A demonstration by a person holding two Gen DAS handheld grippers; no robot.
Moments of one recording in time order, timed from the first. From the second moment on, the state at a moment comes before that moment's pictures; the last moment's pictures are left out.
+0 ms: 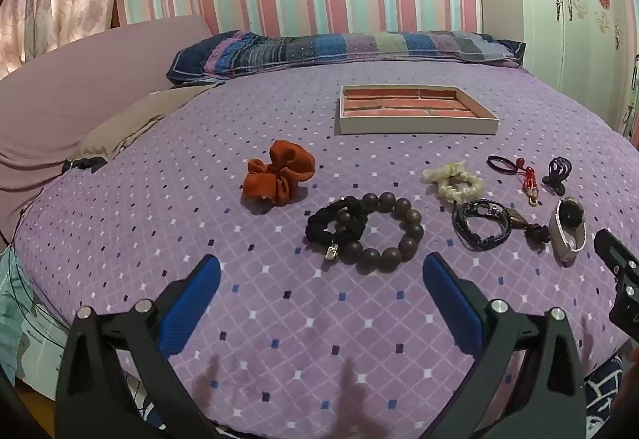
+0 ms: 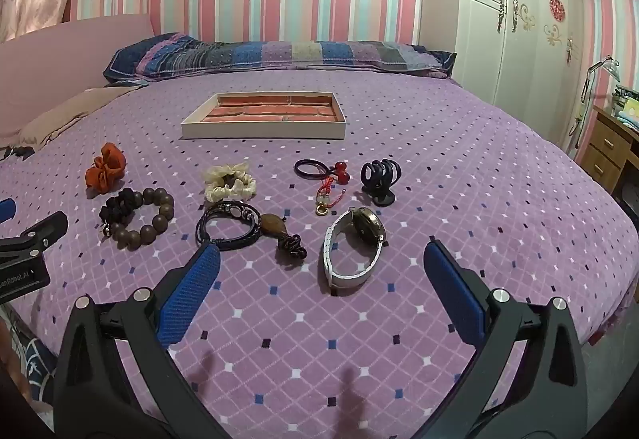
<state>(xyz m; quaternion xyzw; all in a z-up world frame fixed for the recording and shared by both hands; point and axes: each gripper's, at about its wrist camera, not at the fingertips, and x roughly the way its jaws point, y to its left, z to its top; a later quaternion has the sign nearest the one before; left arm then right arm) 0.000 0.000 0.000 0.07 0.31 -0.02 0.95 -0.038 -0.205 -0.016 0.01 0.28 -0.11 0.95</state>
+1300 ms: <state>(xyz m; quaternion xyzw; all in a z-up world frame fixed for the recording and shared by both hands) 0.004 0.002 -0.010 0.06 0.32 -0.03 0.95 -0.036 -0.208 -0.017 0.01 0.28 -0.11 0.95</state>
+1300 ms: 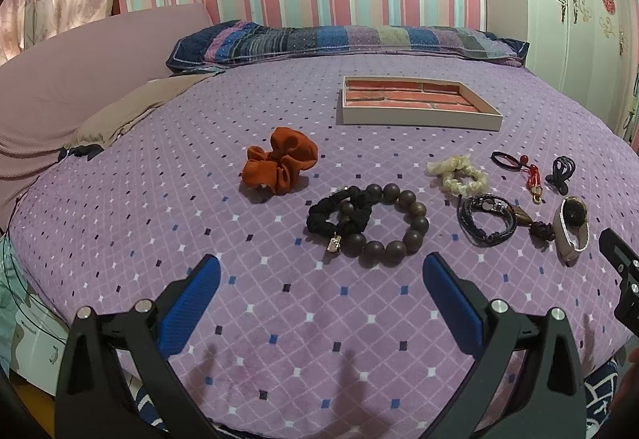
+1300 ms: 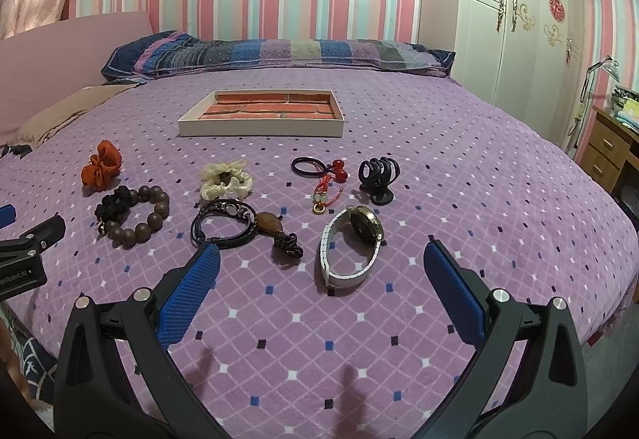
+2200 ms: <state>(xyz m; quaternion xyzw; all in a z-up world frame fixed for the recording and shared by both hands) 0.005 0.001 -0.012 0.06 0.32 -0.03 0.94 -0.032 -0.208 -0.022 0.01 0.28 -0.11 0.95</state>
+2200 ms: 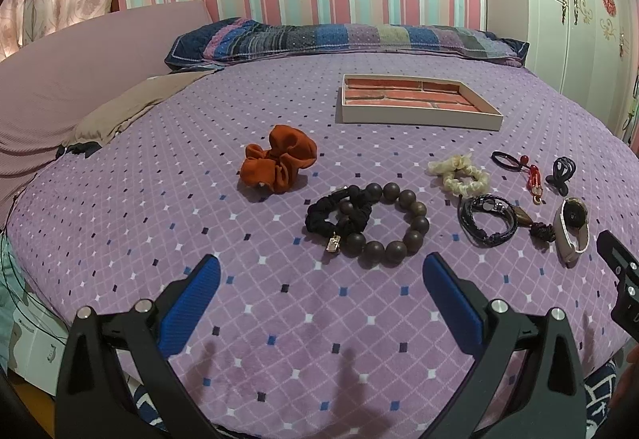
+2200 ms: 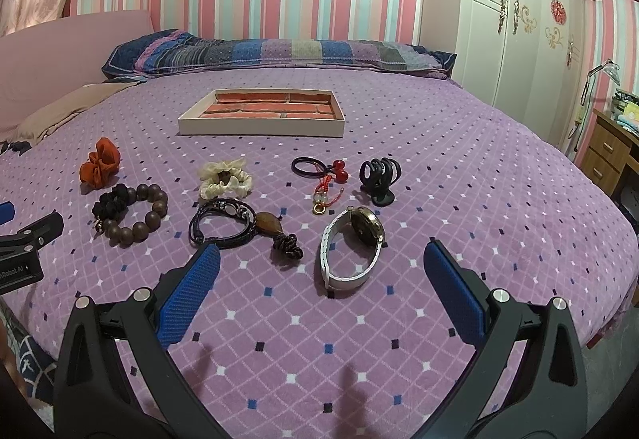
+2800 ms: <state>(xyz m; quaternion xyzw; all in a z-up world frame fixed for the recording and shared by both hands) 0.008 -0.002 -0.014 0.06 0.32 -0.03 0.94 -0.021 -0.201 -0.026 -0.02 0.29 -0.11 0.95</state>
